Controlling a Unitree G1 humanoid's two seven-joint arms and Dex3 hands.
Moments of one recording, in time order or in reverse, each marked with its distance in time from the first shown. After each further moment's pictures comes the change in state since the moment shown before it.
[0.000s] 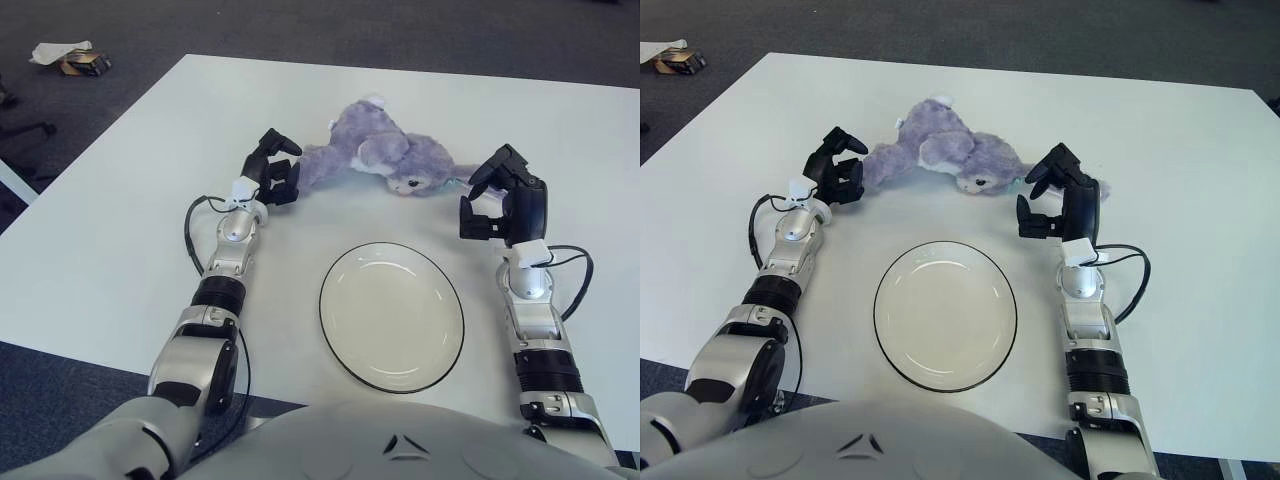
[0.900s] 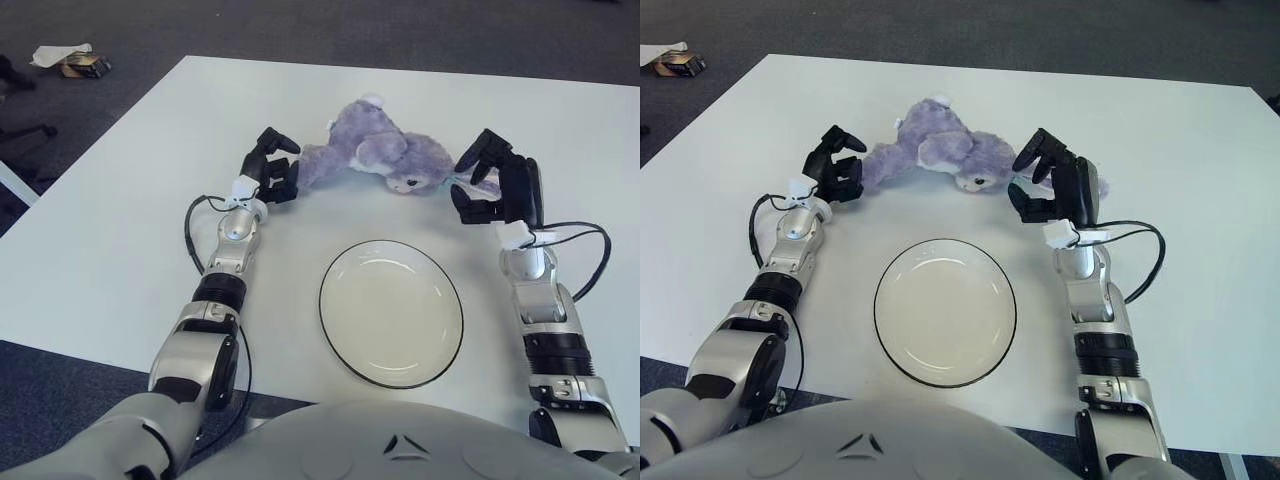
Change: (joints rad) left arm -0.017 -0.006 -0.002 0.033 0.006 -0.032 0.033; right arm -0.107 -0.127 0.012 -0.024 -0.293 0.121 -0.014
